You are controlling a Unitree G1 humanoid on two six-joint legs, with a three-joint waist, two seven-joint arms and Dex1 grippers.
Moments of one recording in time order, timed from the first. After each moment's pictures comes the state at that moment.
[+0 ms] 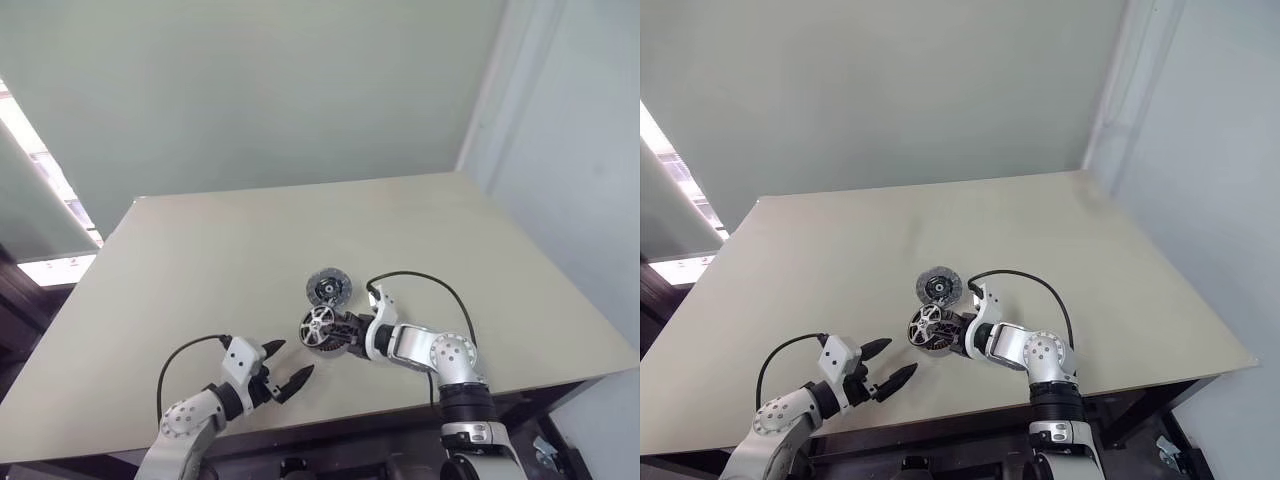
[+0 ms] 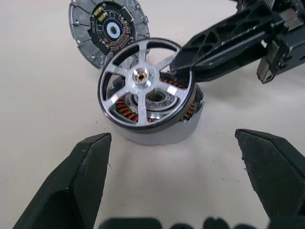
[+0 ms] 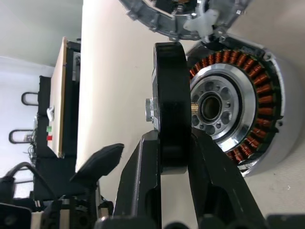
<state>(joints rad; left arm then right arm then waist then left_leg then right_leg) 0.18 0.40 -0.03 -0.06 -0.28 0.10 -0.73 -0.44 0.17 -0.19 0.19 0.82 1.14 -0.02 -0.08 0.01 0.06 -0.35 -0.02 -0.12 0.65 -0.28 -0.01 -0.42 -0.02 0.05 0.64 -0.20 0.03</state>
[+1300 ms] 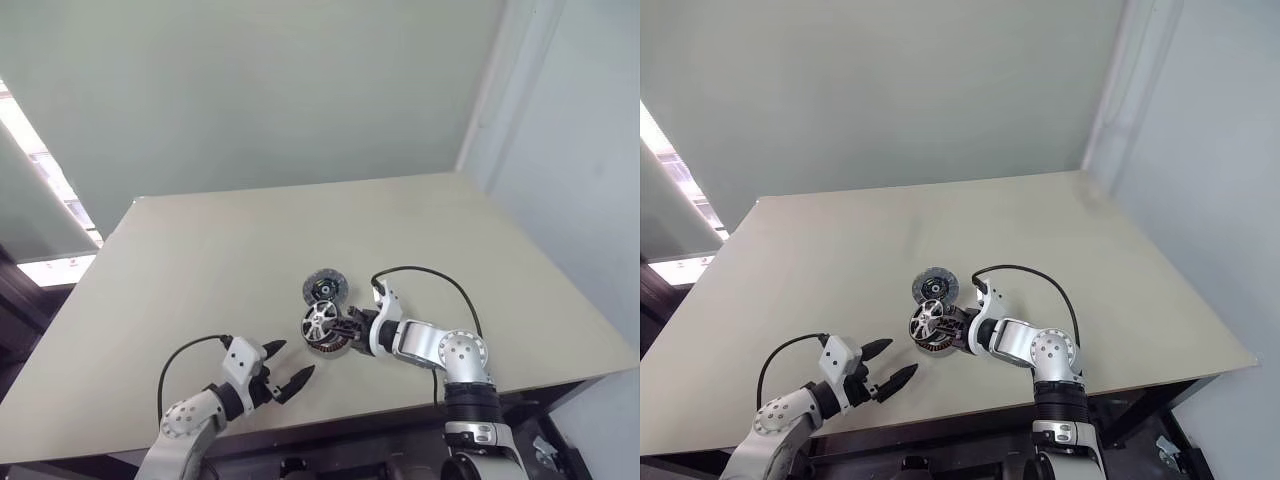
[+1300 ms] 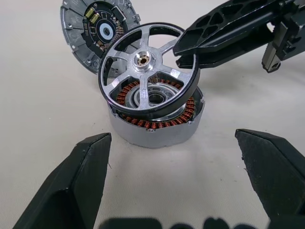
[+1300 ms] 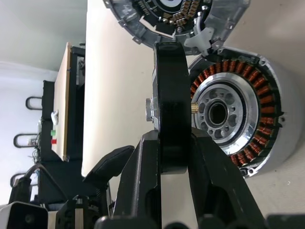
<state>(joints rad) 0.18 0.40 -0.03 -0.06 -0.28 0.10 -0.73 -0.44 0.17 -0.21 0.16 0.88 1.18 -0.09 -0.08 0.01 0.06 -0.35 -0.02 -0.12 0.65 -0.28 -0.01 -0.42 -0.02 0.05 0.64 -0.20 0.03</state>
